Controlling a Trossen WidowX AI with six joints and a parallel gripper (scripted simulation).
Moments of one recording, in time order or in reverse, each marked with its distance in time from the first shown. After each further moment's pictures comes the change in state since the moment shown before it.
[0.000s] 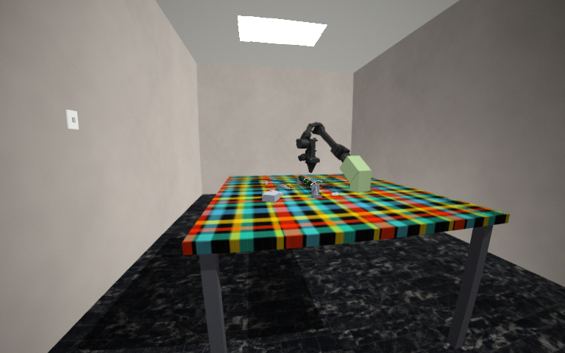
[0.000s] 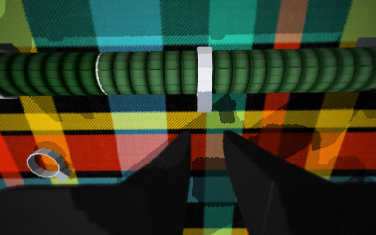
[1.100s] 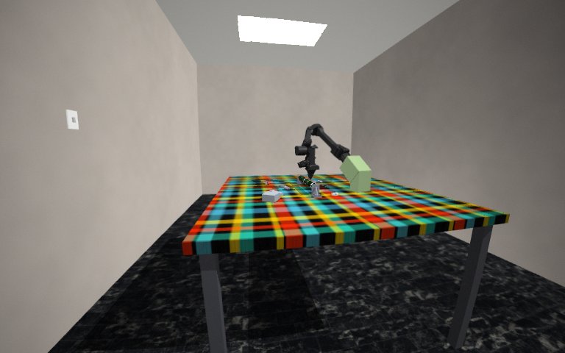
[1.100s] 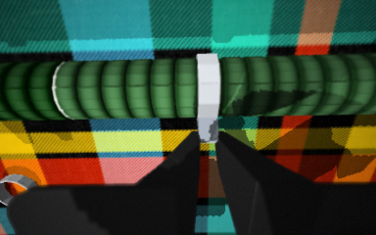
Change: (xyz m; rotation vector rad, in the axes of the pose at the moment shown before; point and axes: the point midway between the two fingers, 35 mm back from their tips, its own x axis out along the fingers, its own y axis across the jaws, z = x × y) arm 0.044 -0.001 0.001 0.010 -0.002 0.004
